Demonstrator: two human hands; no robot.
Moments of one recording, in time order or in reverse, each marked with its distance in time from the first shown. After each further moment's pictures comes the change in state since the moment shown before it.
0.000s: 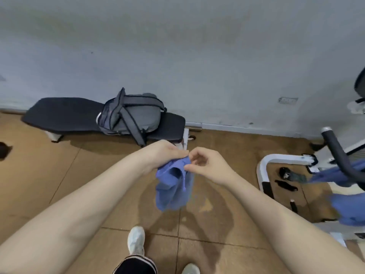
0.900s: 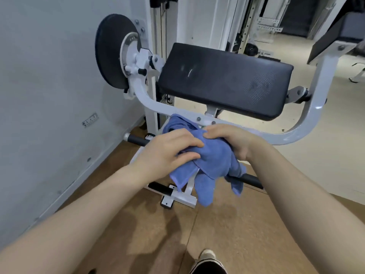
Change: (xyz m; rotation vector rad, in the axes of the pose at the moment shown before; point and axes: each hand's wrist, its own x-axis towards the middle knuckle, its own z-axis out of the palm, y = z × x) left_hand 0.087 0.267 0.265 0.270 -0.655 1.880; right_hand -0.238 0.055 -0.258 0.768 0.932 0.420
